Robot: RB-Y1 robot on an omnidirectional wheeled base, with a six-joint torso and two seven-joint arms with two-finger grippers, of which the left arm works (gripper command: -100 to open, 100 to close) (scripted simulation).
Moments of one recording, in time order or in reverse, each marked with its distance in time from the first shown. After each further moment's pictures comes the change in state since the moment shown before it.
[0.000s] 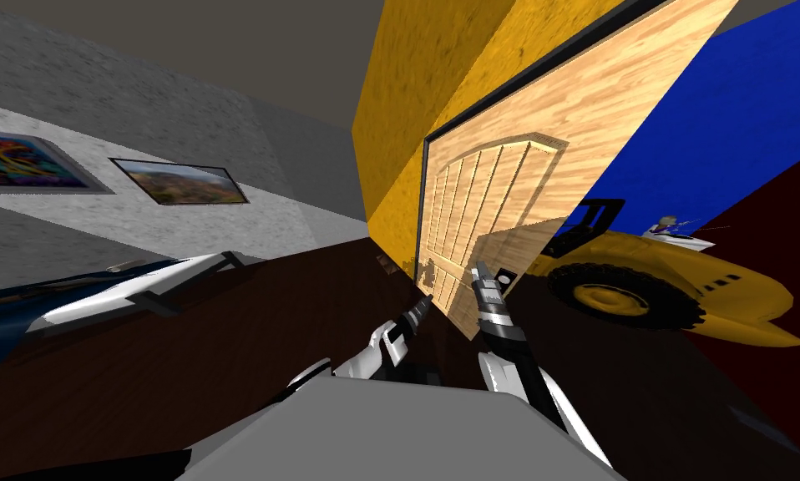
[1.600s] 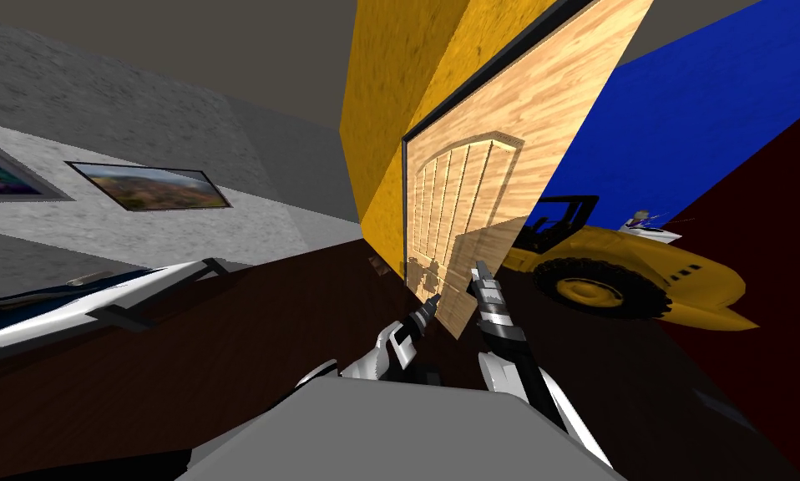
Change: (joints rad) arm -0.003 -0.066 -0.008 -0.010 0.005 0.003 0.001
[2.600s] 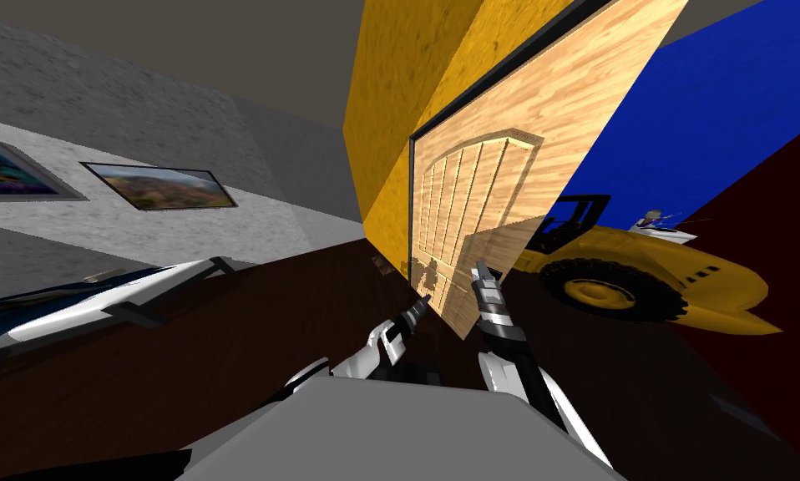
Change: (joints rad) arm 0.003 0.088 0.009 0.006 -0.002 0.003 0.011
